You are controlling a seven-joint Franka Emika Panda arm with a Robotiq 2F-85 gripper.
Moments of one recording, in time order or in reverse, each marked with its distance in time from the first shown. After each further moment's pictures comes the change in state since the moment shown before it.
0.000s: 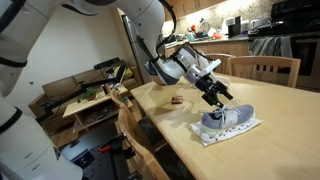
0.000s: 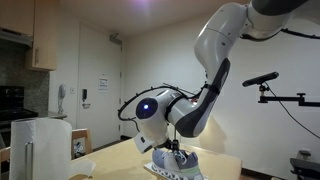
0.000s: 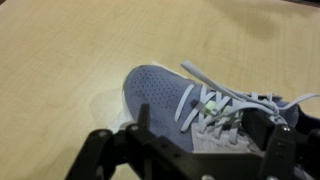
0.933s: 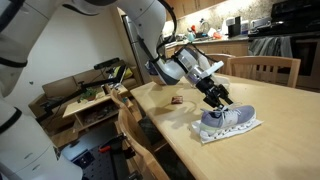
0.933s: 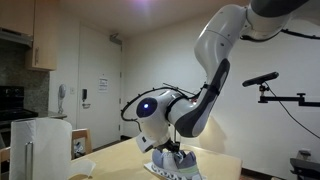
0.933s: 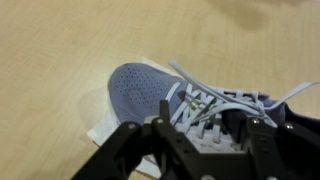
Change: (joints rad) arm -0.015 0.004 0.000 0.000 0.061 0.003 -0.011
